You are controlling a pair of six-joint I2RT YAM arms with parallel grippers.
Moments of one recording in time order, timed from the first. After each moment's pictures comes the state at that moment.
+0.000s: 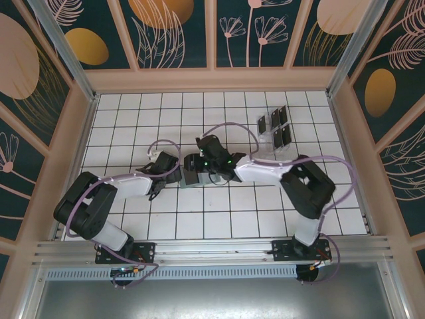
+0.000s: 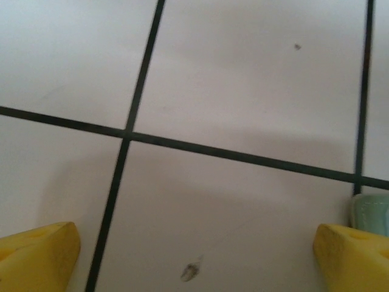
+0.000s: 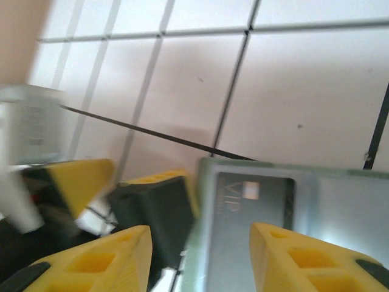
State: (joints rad) left arm -0.53 1.54 0.61 -0.11 -0.37 -0.65; right arm 0.90 1.76 1.09 0.00 -0.07 0.72
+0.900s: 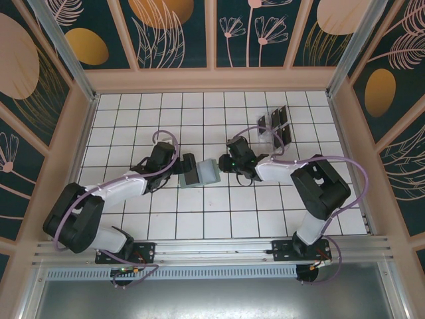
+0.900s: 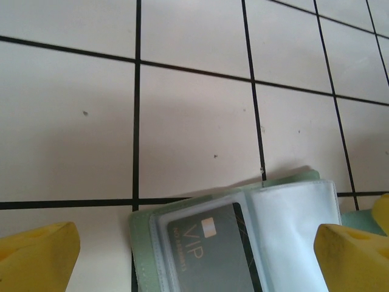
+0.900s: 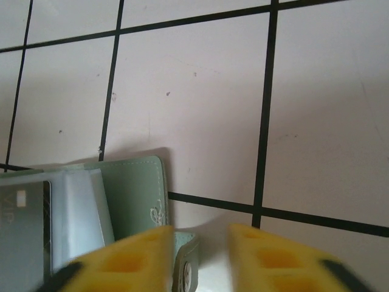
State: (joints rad) left arm -0.53 1.43 0.64 0.04 -0.05 -0.63; right arm 0.69 1.72 0.87 -0.01 -0.01 0.63
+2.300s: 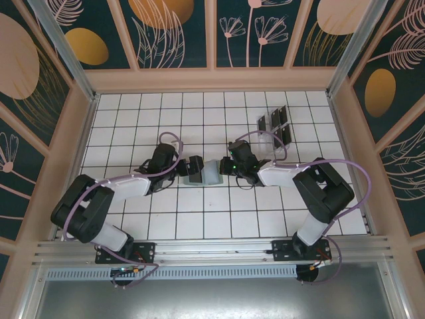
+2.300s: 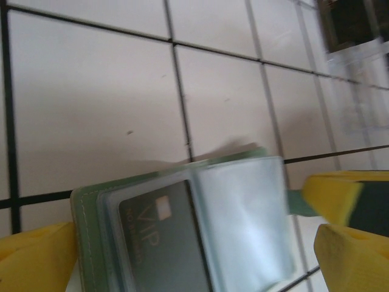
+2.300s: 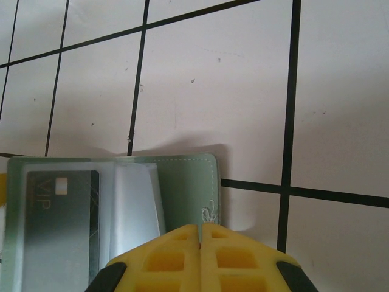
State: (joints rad) left arm -0.53 1.50 0.60 0.26 0.21 -0.68; right arm 0.70 1.68 0.79 0.11 -0.05 0.70
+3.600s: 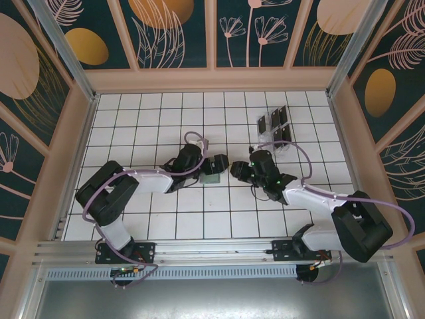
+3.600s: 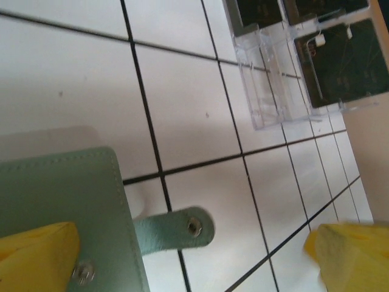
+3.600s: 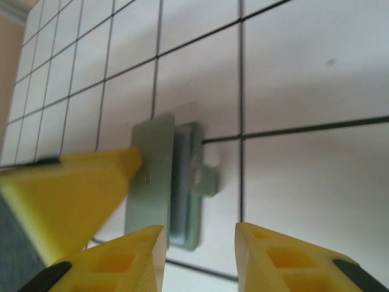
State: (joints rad) left arm -0.73 1.72 0.78 0.40 0.17 -0.83; right arm 0.69 1.28 0.53 0.11 -0.05 0.81
